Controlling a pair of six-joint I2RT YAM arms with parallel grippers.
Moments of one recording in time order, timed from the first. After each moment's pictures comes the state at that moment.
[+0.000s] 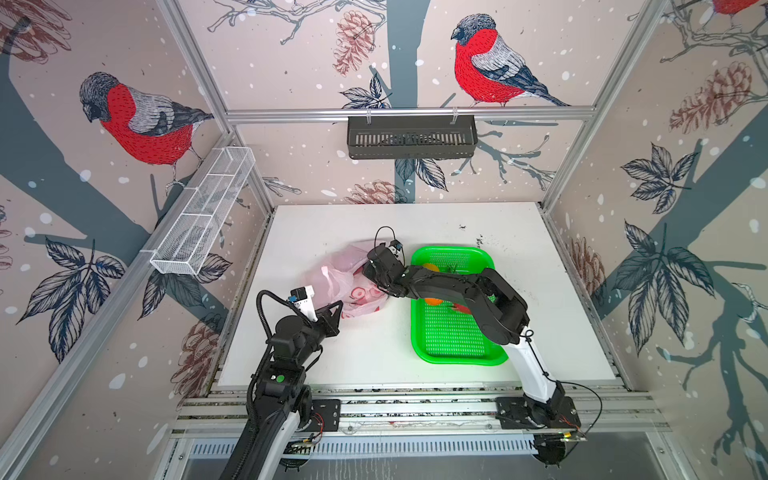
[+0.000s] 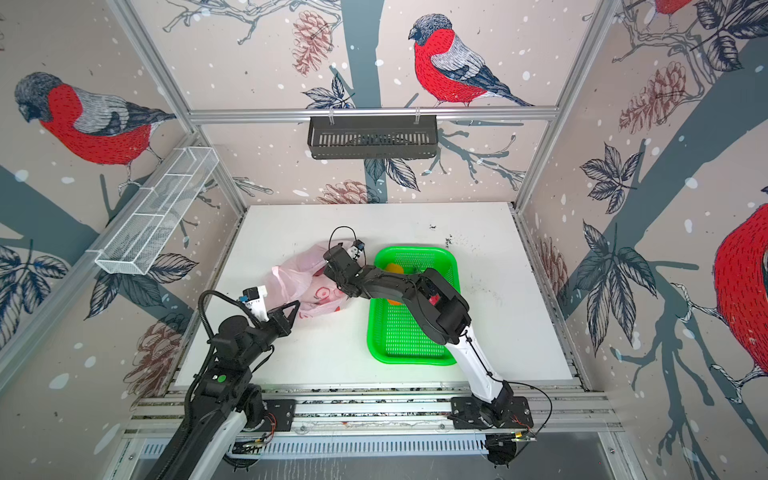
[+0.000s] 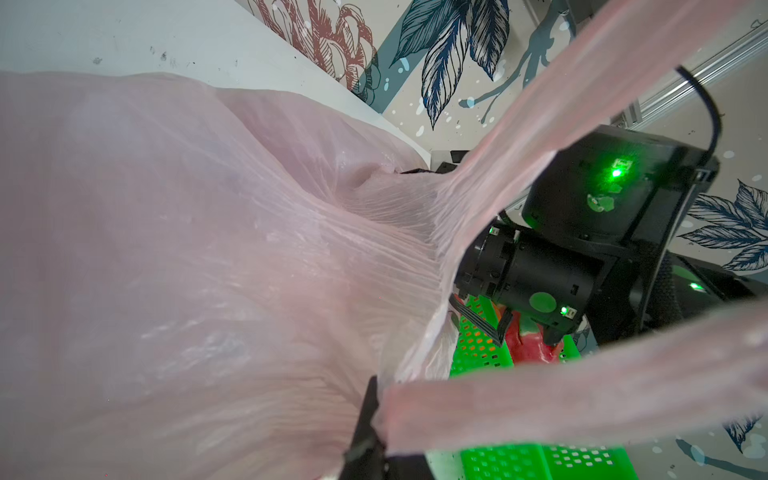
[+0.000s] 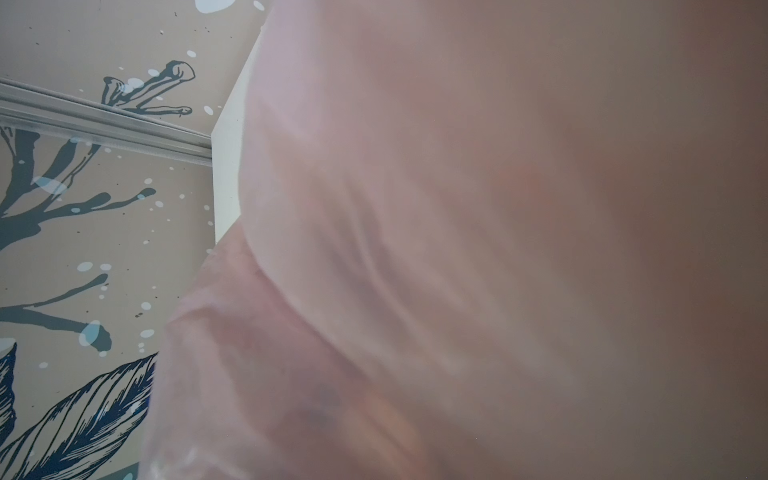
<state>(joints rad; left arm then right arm) -0.17 0.37 0.14 -0.04 0.34 -0.68 0.92 2.25 1.62 0.00 0.16 1.26</state>
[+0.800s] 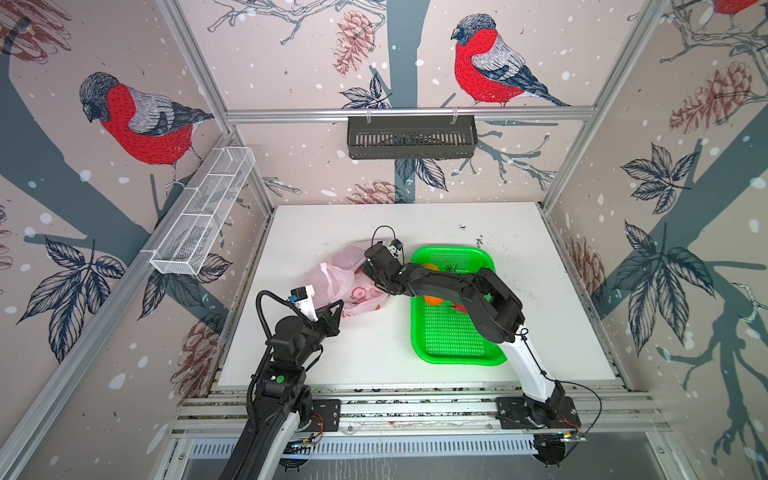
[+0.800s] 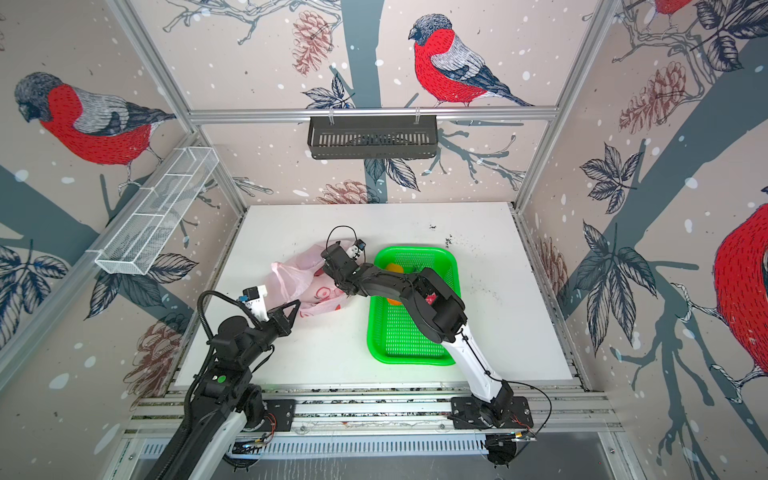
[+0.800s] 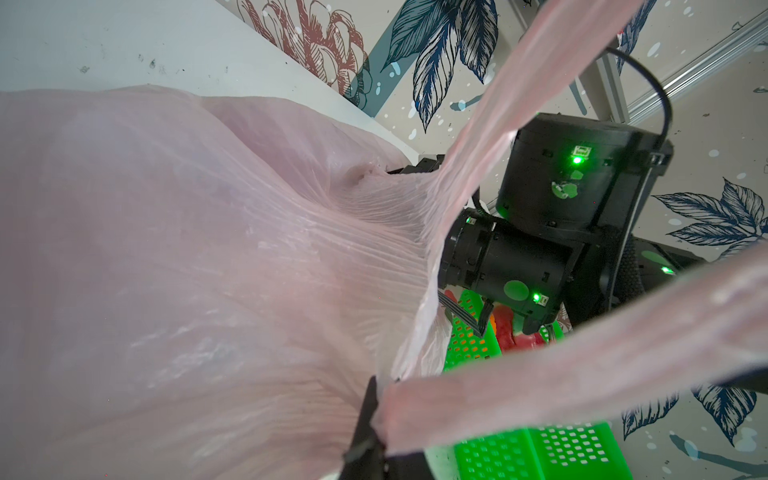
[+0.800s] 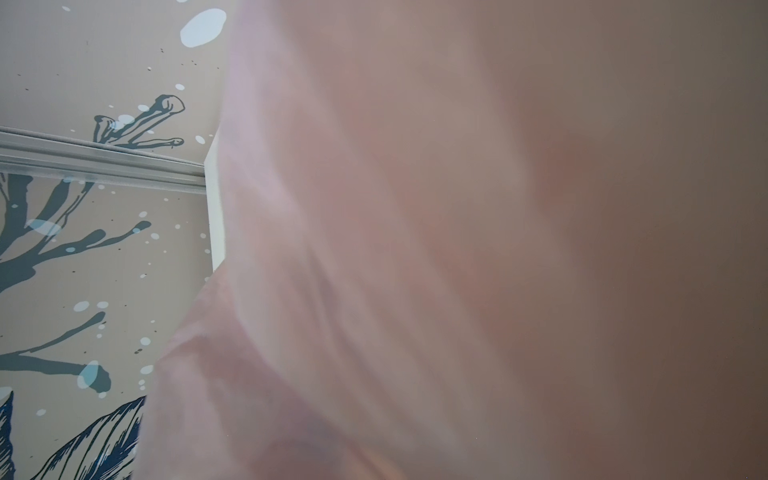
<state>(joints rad) -0.17 0.37 0.14 -0.02 0.34 -0.68 0.92 2.30 1.69 -0.05 0.20 1.31</state>
